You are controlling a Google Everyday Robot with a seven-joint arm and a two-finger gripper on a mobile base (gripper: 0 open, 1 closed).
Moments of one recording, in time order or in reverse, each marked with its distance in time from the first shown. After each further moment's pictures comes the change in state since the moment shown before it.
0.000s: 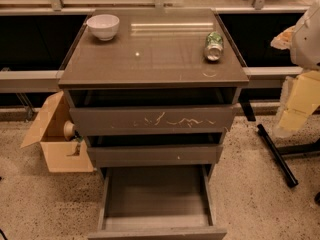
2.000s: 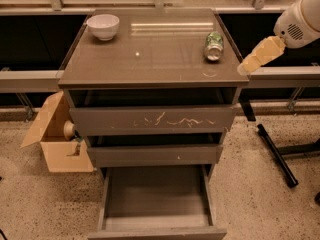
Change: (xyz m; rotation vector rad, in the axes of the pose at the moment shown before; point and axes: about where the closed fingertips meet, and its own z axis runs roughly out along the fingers) arm 0.017 -0.179 0.081 0.155 -0.267 0.478
